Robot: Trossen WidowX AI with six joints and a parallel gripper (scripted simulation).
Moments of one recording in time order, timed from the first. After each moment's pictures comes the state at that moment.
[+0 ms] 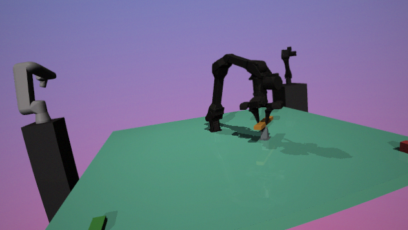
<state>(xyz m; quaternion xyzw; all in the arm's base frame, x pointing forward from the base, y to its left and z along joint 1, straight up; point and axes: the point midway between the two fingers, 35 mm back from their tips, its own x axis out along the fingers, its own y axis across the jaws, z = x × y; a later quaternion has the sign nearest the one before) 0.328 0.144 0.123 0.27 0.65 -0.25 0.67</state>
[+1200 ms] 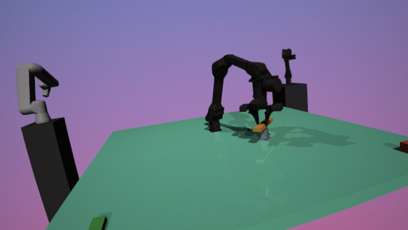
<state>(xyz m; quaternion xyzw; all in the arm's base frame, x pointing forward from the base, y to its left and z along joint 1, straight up) 0.326 0.142 0.113 0.27 0.65 -0.25 0.67</state>
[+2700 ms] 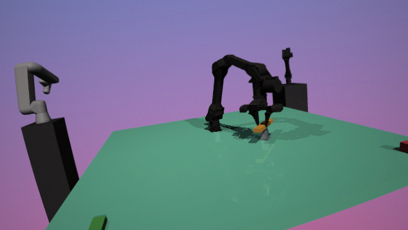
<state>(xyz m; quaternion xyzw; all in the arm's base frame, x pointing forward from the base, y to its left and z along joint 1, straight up) 0.326 0.142 0.110 0.27 0.65 -0.25 0.67</state>
